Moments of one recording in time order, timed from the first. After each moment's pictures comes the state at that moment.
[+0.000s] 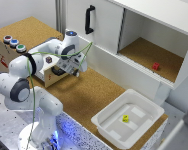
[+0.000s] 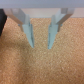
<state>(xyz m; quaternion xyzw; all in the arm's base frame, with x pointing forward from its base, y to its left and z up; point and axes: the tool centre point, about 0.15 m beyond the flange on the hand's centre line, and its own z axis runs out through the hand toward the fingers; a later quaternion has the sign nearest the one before) 0.316 0.041 0.349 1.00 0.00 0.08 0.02</state>
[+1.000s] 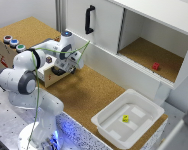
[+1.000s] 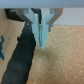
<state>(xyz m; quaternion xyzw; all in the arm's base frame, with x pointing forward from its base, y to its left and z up) 0.348 0.140 0.338 0.99 0.07 0.10 -0.02</state>
